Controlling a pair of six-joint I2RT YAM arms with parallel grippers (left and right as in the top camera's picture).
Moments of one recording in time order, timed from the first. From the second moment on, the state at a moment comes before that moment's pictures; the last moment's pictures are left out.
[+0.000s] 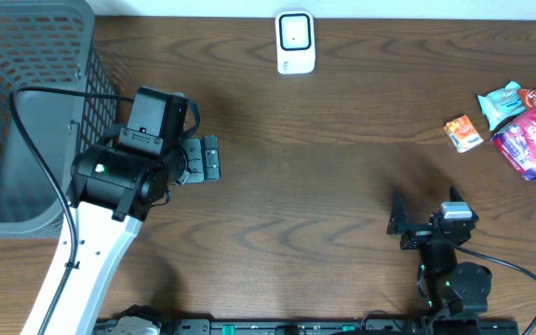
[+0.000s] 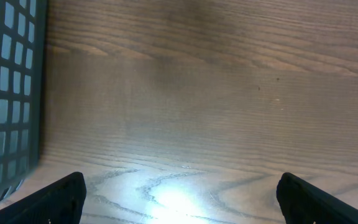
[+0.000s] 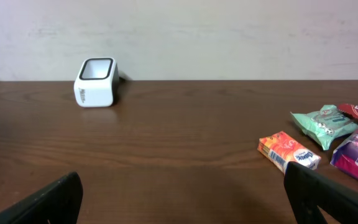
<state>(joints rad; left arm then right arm) -0.31 1.26 1.35 -1.16 -0.08 -0.35 0.03 0.01 0.01 -0.07 -0.02 0.01</state>
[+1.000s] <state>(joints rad) -0.31 1.24 1.35 -1.16 -0.08 -0.35 0.03 0.01 0.01 -0.07 -0.02 0.01</state>
